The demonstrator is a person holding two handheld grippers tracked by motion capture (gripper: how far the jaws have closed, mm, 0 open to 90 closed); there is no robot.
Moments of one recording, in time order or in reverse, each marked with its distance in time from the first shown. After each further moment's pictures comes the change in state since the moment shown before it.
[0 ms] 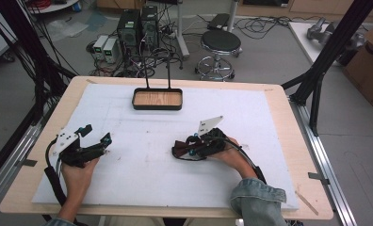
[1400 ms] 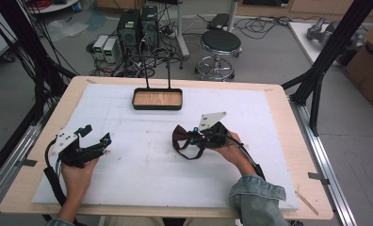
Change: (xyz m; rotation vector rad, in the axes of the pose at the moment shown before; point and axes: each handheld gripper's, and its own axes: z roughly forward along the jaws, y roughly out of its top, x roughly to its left) left arm 0.001 0.000 -0.001 -0.002 0.003 0.001; right arm 0.000 0.022 -0.020 -0.057 -0.127 -0.065
